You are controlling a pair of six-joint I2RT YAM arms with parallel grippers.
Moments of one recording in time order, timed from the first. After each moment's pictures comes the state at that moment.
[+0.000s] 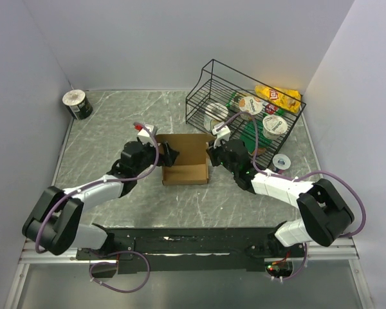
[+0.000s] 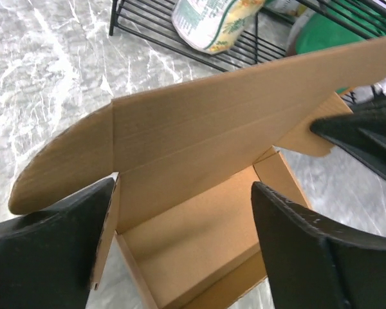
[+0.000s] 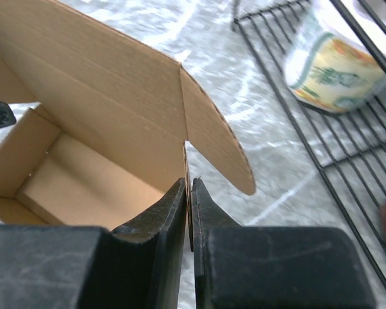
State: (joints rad) left arm -0.50 1.35 0.56 0.54 0.11 -0.36; right arm 0.63 1.39 0.66 0.40 0.07 0.06
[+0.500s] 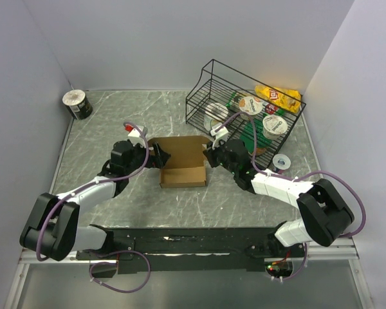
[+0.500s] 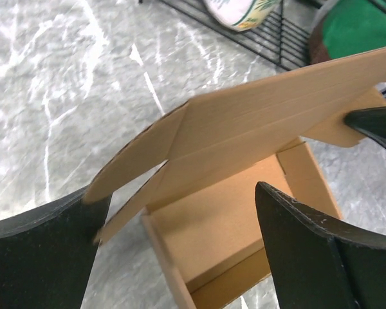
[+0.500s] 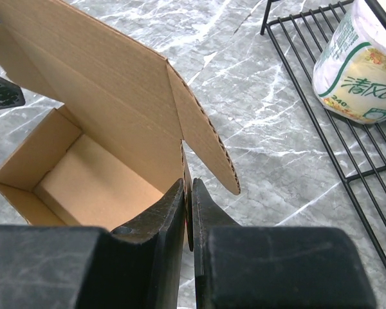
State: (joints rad) left arm -0.36 1.28 0.52 0.45 0.26 -0.36; right arm 0.63 1.39 0.66 0.41 -0.02 0.06
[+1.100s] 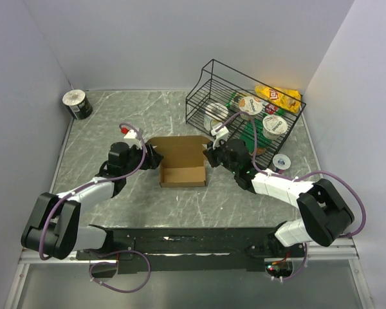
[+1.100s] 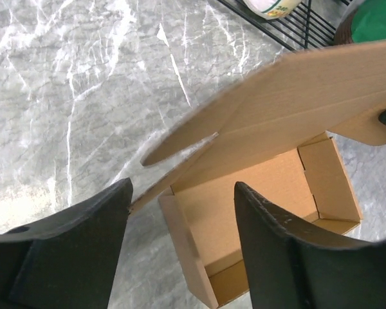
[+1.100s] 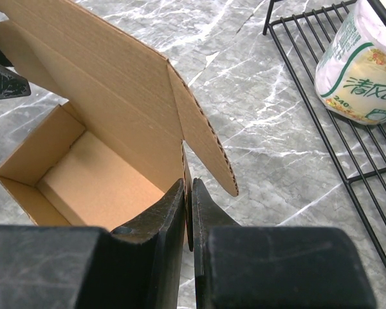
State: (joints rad) left arm -0.30 1.29 0.49 0.42 0.26 -0.38; right arm 0.62 1.39 0.66 0.41 -0.04 0.06
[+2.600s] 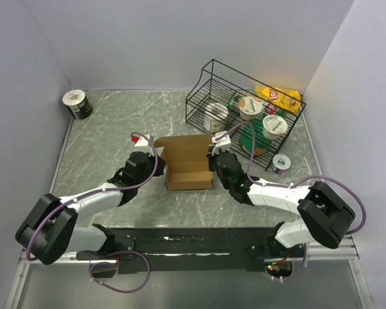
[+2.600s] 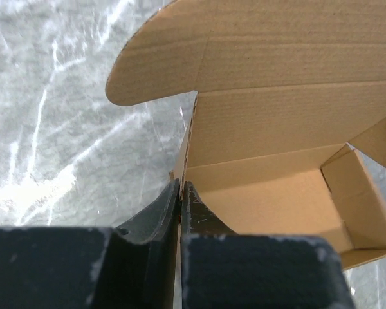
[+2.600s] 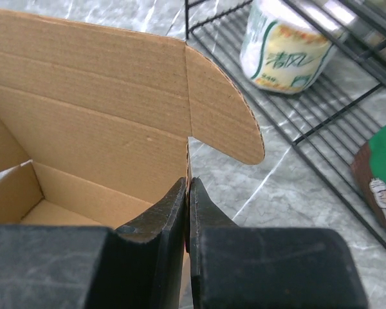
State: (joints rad) left arm -0.58 1.26 0.48 0.38 -0.13 -0.52; right arm 0.80 1.37 0.58 0.51 0.46 0.13
